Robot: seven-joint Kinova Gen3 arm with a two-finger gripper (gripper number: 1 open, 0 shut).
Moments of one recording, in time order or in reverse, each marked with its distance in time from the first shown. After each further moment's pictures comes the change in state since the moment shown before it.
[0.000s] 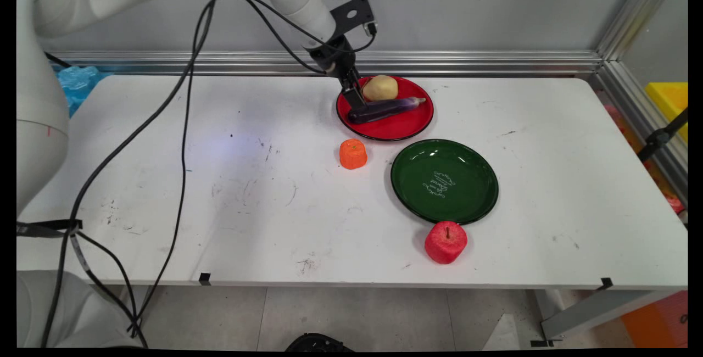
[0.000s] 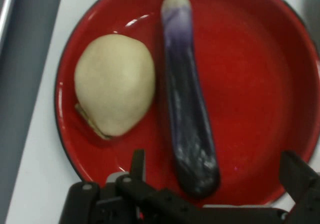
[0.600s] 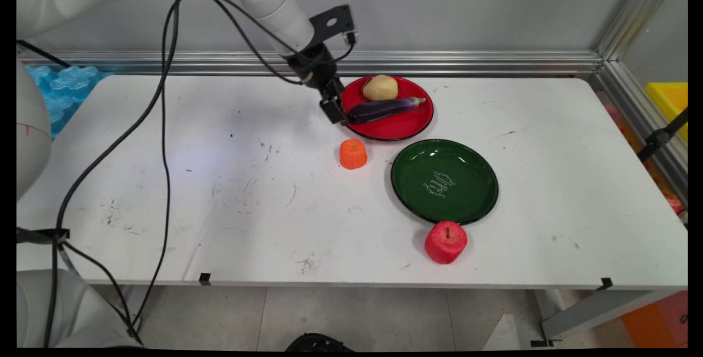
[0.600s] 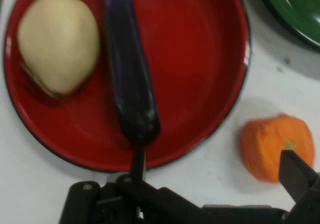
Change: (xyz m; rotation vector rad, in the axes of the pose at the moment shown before) arm -0.027 0.031 -0.037 -0.058 -0.028 0.038
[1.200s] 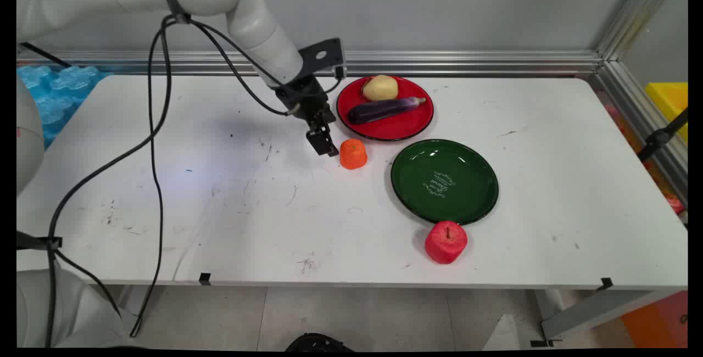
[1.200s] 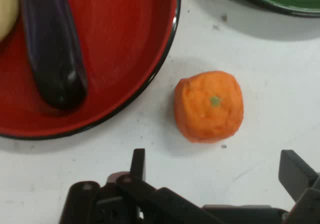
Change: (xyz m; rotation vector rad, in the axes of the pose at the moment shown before) arm -0.030 0.045 0.010 -0.063 -0.036 0.010
